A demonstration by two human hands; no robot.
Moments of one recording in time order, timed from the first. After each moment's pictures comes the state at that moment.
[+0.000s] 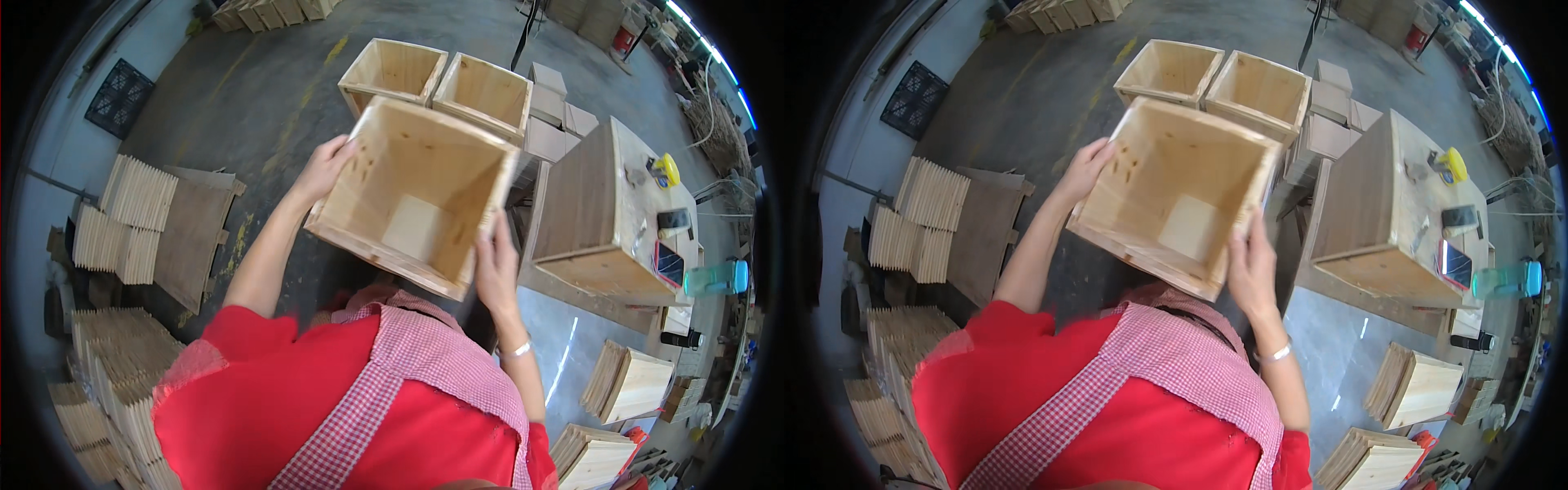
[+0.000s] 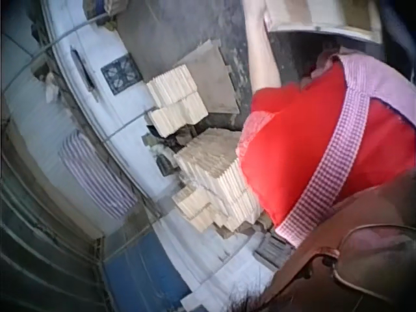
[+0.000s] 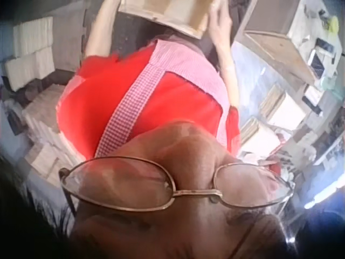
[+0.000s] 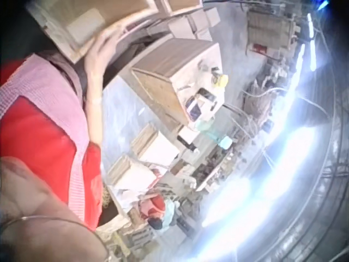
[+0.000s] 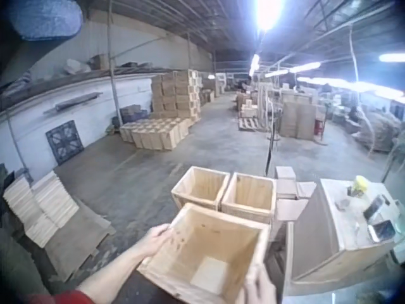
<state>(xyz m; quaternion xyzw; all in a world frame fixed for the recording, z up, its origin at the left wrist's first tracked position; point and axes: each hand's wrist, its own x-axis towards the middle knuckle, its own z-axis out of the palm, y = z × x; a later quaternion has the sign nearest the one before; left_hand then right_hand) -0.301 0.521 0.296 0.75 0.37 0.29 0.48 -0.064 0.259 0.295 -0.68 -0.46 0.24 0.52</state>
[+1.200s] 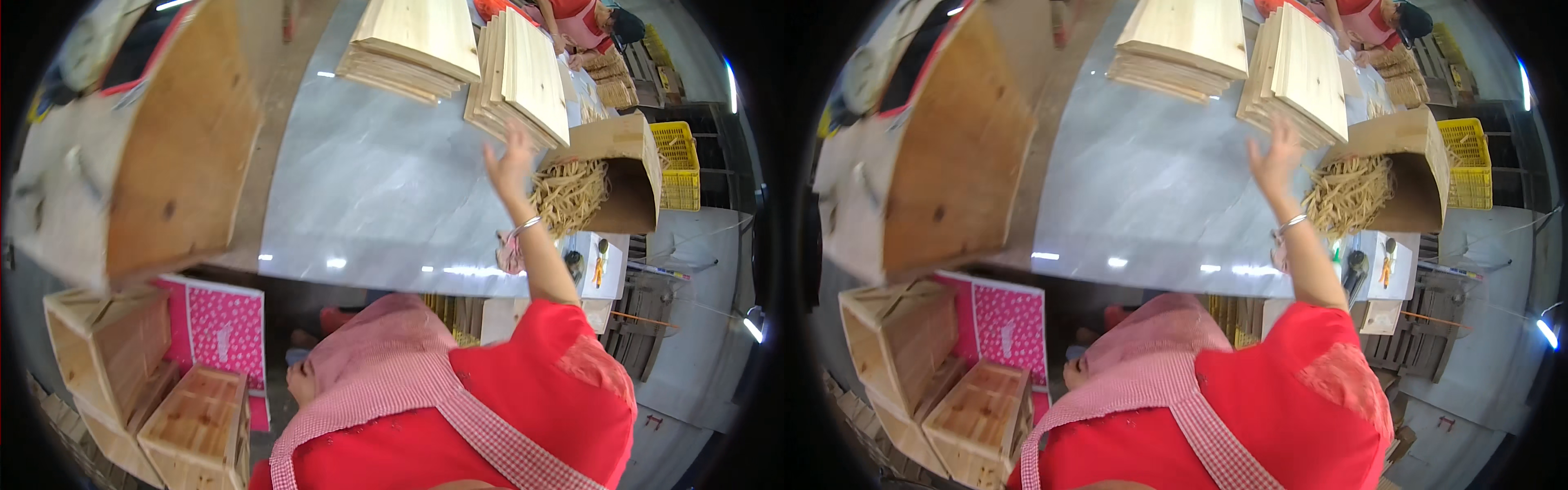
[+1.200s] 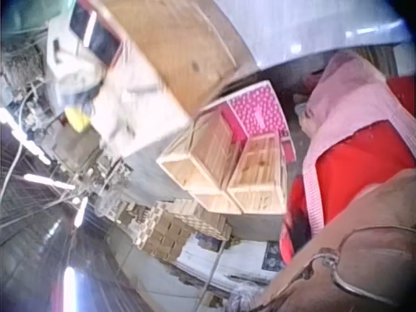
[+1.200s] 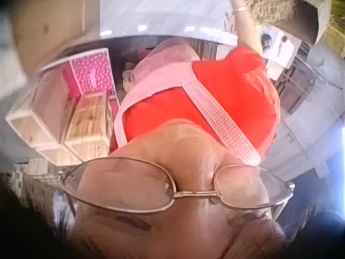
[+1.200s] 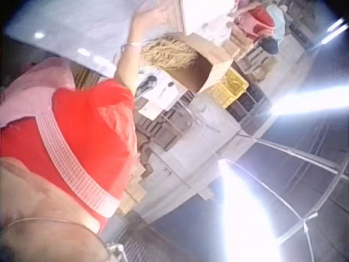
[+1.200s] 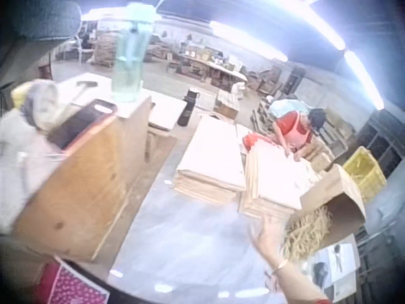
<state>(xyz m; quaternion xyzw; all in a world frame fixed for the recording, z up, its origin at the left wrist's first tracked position) -0.227 0.337 -0.085 0.90 0.11 -0.33 0.26 -0.001 -0.256 0.134 -0.95 0.16 -0.27 -0.06</state>
